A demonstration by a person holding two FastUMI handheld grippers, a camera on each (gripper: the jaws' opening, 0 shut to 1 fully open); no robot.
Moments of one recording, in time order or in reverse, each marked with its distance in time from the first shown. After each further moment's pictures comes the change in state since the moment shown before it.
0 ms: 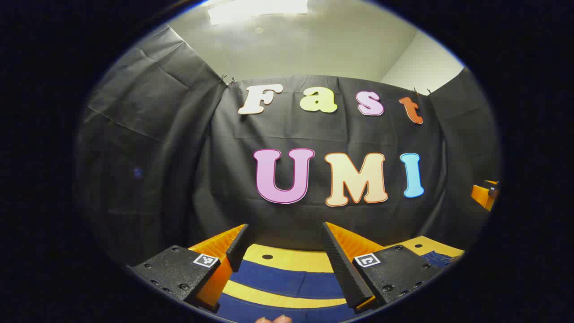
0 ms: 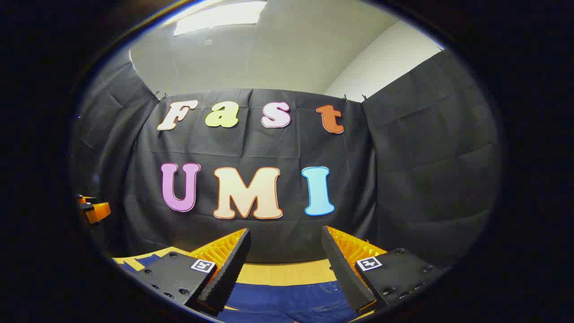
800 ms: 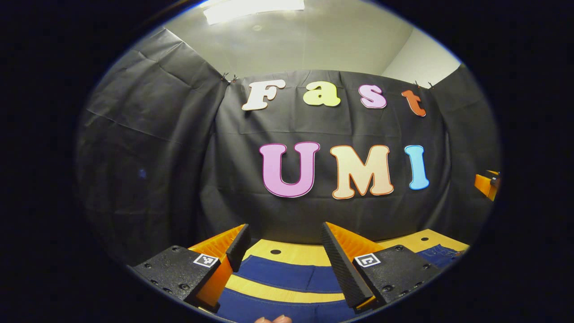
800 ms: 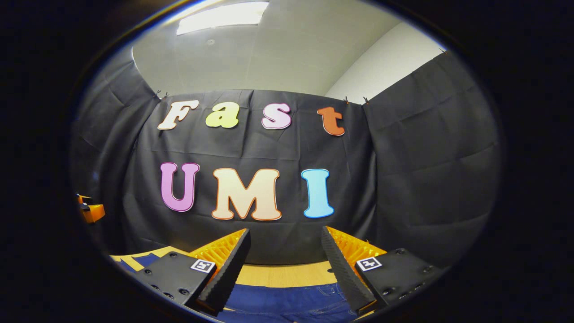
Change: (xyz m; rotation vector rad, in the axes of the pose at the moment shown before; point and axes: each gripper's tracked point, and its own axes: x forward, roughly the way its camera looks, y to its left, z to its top) left arm -0.012 0.015 -0.016 0.039 0.043 0.016; right arm 0.004 -0.005 -0.001 -0.005 -0.005 0.007
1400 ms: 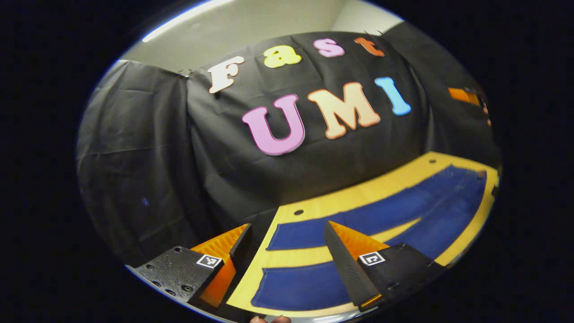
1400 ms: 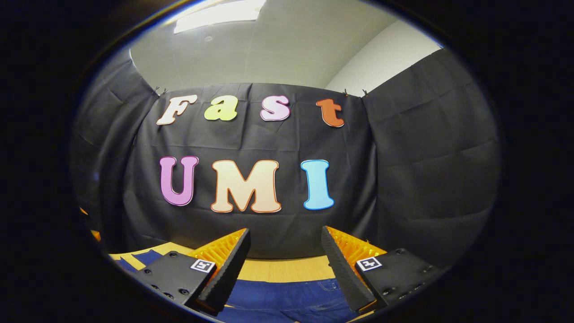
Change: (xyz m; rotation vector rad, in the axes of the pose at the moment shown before) left arm -0.053 0.067 -0.115 0.441 0.315 -0.137; right arm 0.002 -0.007 -0.026 0.001 0.046 0.002
